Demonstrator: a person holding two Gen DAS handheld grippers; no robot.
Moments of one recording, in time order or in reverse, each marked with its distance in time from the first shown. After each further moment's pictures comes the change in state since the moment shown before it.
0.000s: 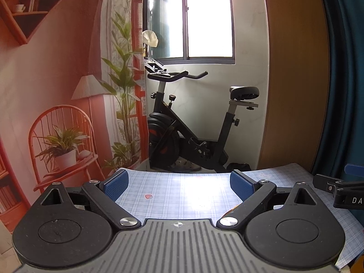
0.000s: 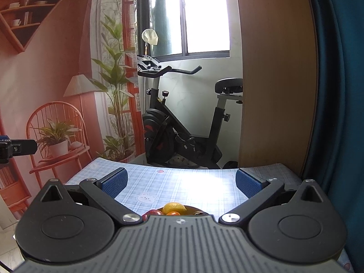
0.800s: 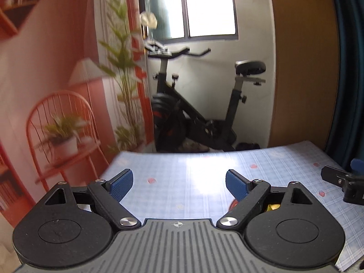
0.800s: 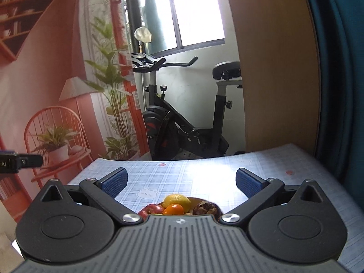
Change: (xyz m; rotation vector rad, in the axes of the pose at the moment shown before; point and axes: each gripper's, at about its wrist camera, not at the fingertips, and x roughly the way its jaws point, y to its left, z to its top) left arm 0.041 0.000 -0.013 0.054 0.083 0.034; right arm 0.034 -0.027 -0.028 0.071 -0.003 0.038
